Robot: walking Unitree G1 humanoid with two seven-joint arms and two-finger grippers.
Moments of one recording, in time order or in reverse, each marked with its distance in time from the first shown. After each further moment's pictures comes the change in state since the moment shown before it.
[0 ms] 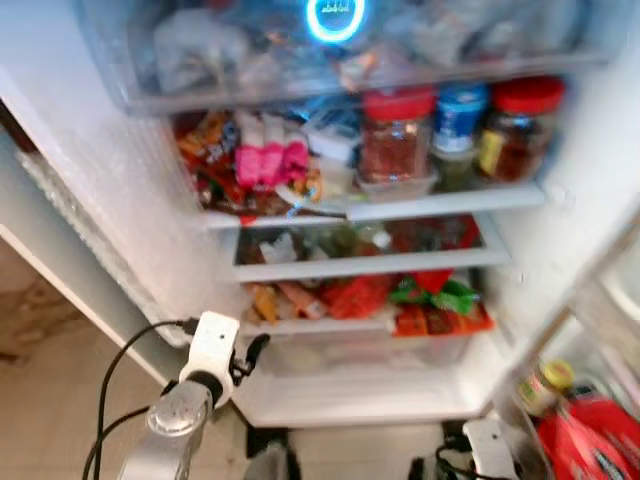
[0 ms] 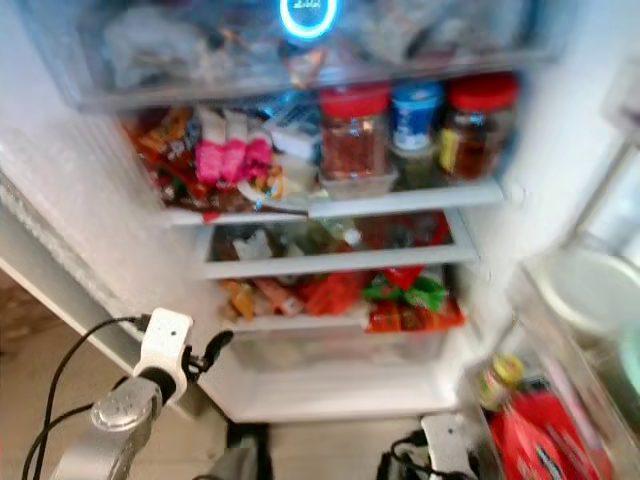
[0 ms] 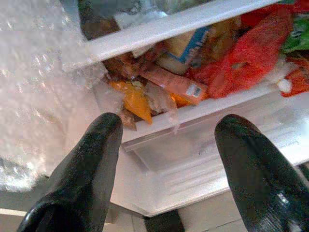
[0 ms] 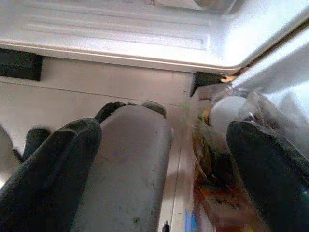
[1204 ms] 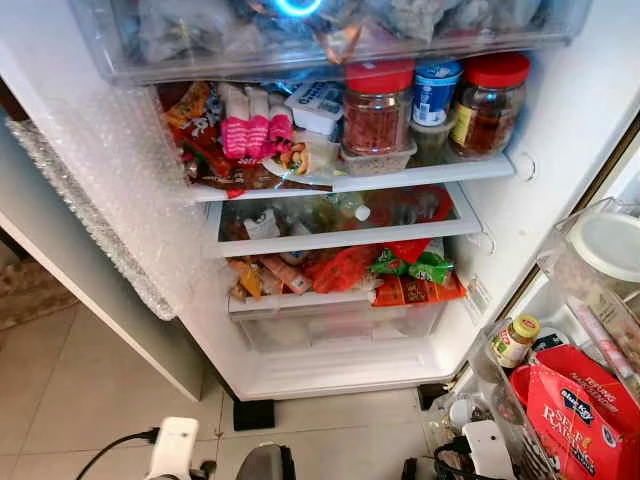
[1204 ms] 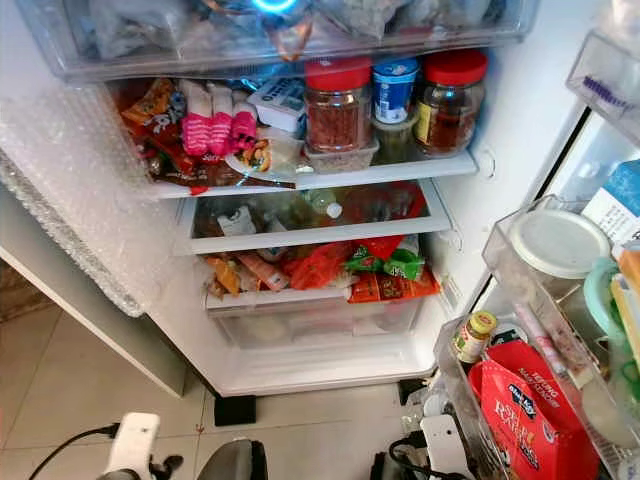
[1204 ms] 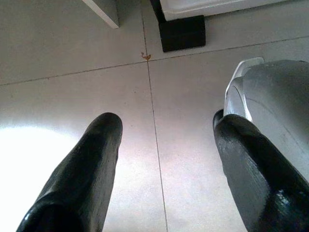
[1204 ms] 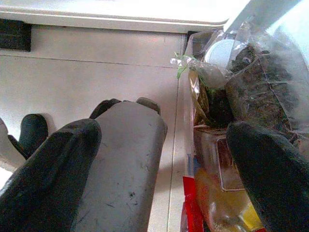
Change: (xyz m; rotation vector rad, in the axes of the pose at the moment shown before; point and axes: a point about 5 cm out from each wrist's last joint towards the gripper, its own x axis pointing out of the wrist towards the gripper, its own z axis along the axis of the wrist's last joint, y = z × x) left arm -0.033 0.023 -0.162 -0.117 0.658 0.177; right arm -0.001 0.000 -0.004 0.005 0.016 0.002
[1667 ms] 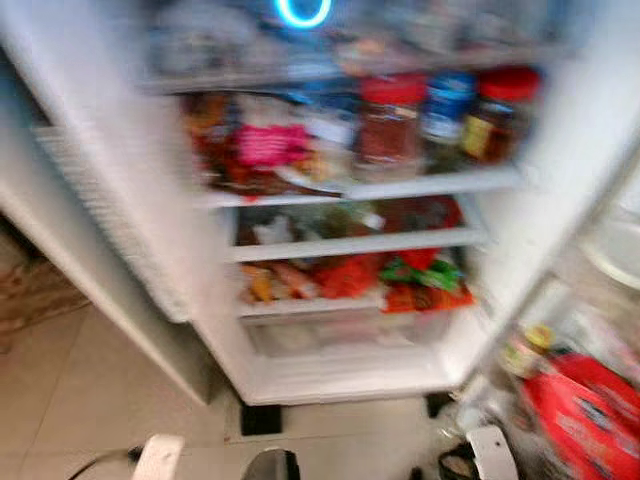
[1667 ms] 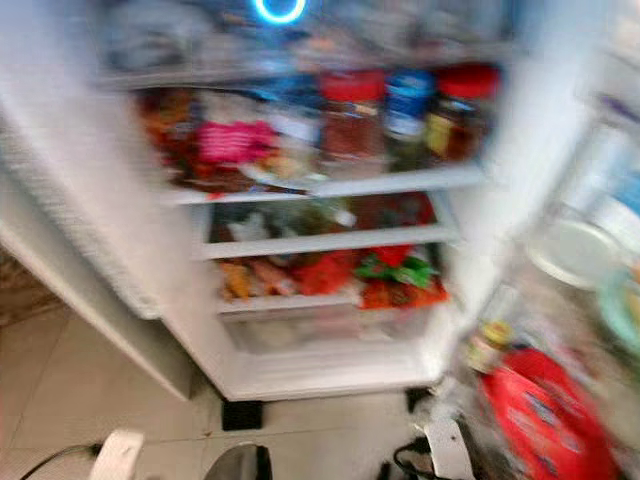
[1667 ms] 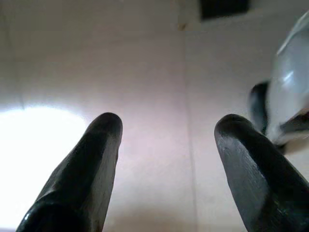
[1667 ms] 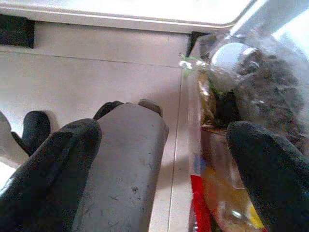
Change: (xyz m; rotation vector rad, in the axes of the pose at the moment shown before) left arm -0.010 0.029 -0.038 0.048 0.100 0.065; right arm -0.001 -0.001 -0.007 0.007 0.028 -0.006
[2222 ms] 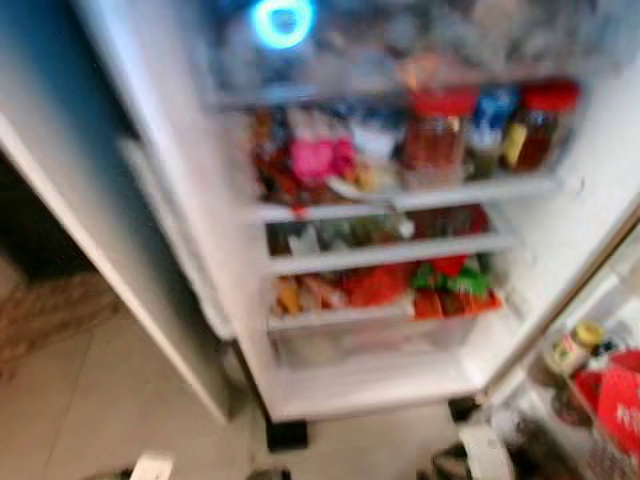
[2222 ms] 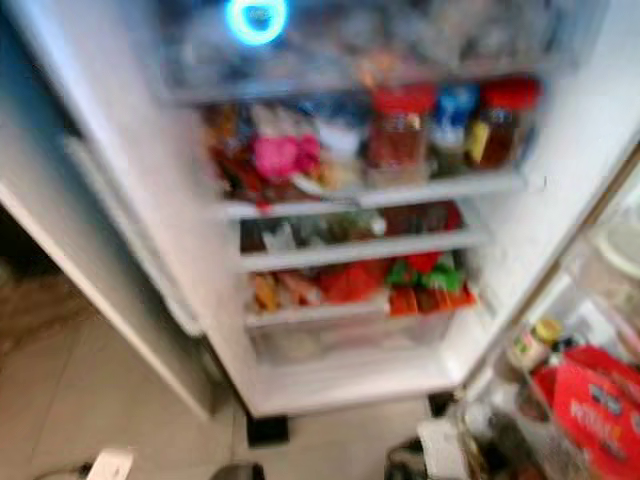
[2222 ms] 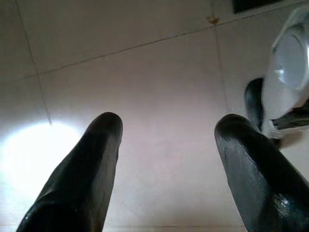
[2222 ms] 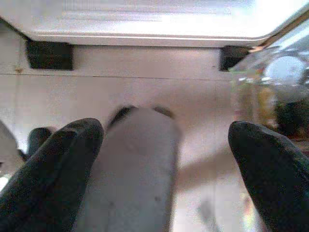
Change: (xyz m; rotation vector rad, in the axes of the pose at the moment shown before) left arm -0.003 0.002 -0.013 0.035 0.035 -0.012; right arm 0.002 0.008 0.000 -0.004 -0.007 0.015
